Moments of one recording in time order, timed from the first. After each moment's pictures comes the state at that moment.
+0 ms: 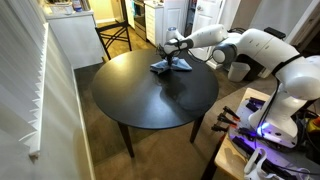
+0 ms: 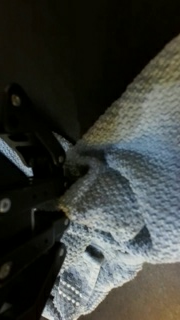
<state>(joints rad) -0.17 1.33 -0.15 -0.74 0.03 2.20 1.98</state>
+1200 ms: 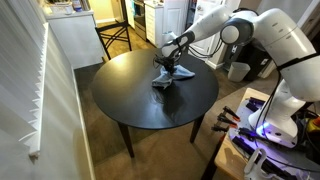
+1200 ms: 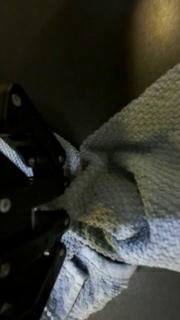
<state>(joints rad) -0.05 0.97 -0.08 -1.36 0.03 2.18 1.62</state>
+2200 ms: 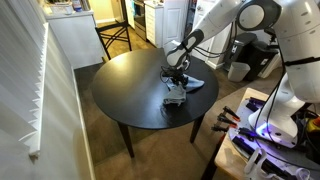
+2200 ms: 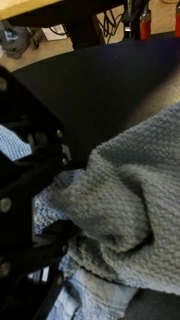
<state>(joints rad) 0.08 0.70 -0.08 -1.83 0.03 2.11 1.52</state>
